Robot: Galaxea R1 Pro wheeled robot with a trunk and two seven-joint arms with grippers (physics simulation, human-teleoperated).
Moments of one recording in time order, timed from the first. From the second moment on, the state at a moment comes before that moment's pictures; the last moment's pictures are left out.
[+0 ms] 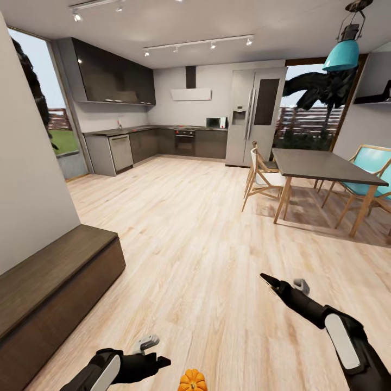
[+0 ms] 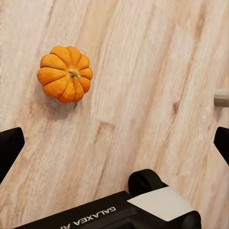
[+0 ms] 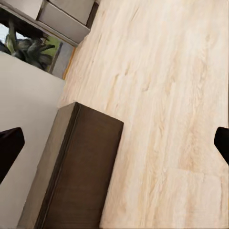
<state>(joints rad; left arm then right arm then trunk) -0.40 0.08 -0.27 -0.62 0.56 0.63 -0.30 -0.37 -0.15 -0.30 -1.10 -0.65 0.68 0.55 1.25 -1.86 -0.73</state>
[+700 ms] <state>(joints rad) -0.40 0.08 -0.26 -0.62 0.57 0.61 -0.30 -0.37 -0.15 -0.29 -1.23 -0.64 0.56 0.41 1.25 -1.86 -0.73</state>
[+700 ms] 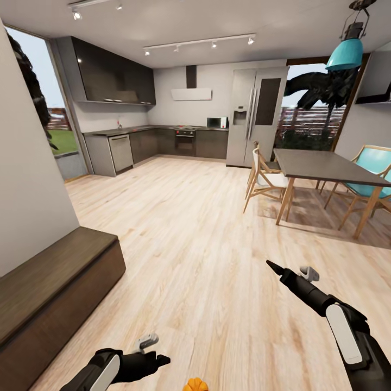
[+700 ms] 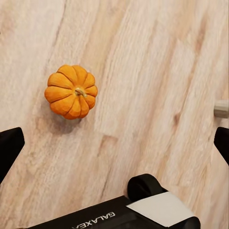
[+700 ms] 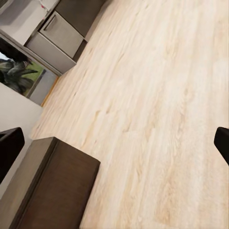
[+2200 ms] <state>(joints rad) -0.46 0.08 -0.09 -0.63 0.56 0.51 -0.30 -0.37 -0.15 -0.29 -1.33 -0.66 0.58 0.41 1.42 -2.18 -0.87</state>
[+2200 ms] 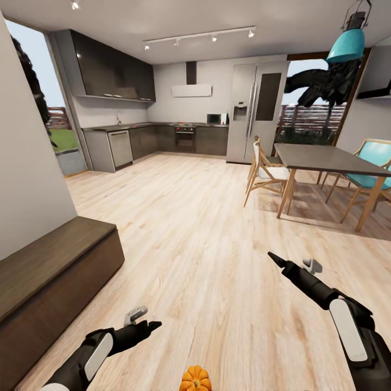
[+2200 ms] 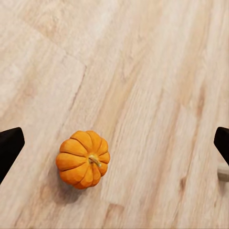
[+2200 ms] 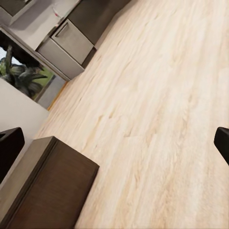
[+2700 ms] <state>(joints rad) -0.46 0.11 -0.08 -0.74 0.58 0.52 -0.32 -0.37 -0.15 -0.29 -1.33 -0.66 0.58 0.41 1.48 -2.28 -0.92</state>
